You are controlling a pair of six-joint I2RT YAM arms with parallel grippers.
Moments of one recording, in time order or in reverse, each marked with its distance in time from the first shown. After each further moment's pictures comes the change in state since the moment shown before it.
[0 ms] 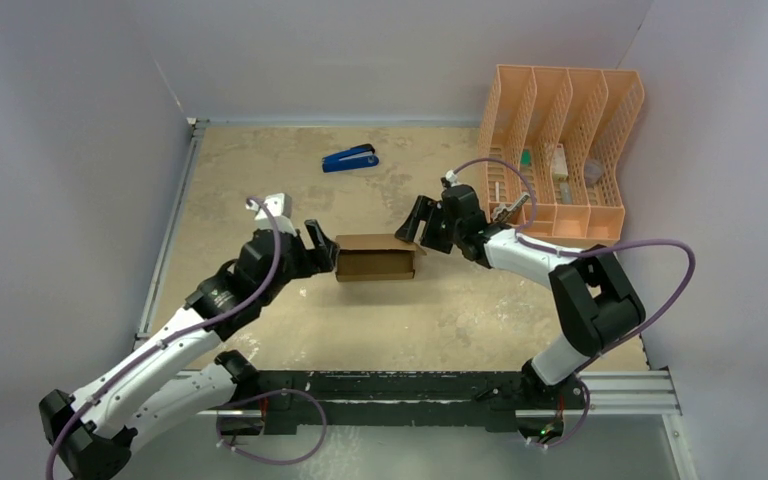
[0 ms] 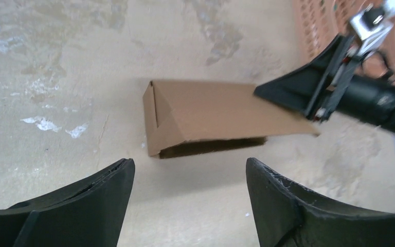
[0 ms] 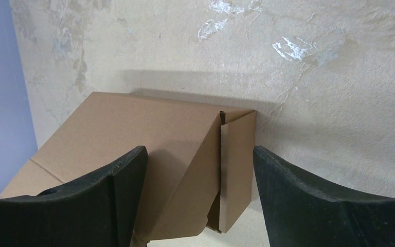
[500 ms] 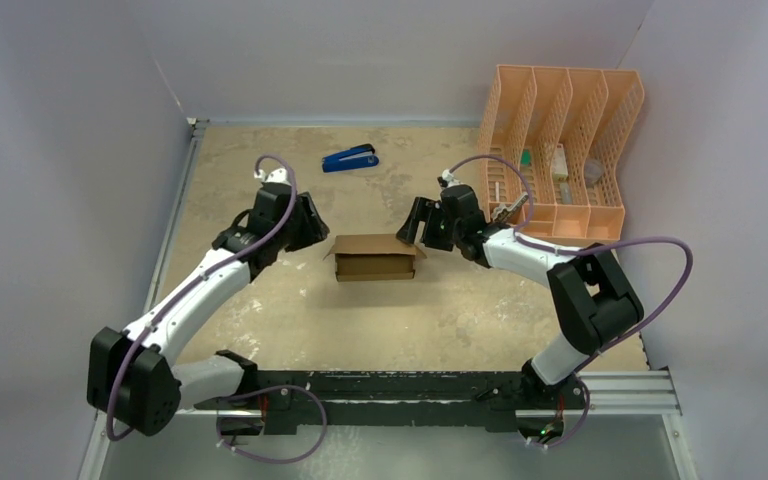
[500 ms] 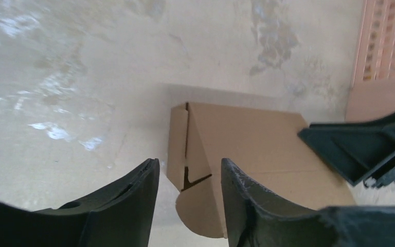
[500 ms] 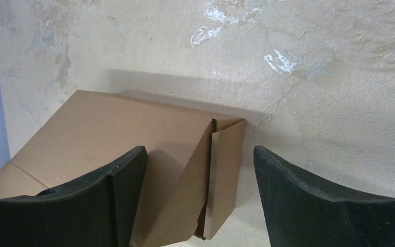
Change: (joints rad) left arm 0.296 0.344 0.190 -0.017 0.187 -0.018; right arm 0.000 0.014 0.007 0.008 0.016 -0.095
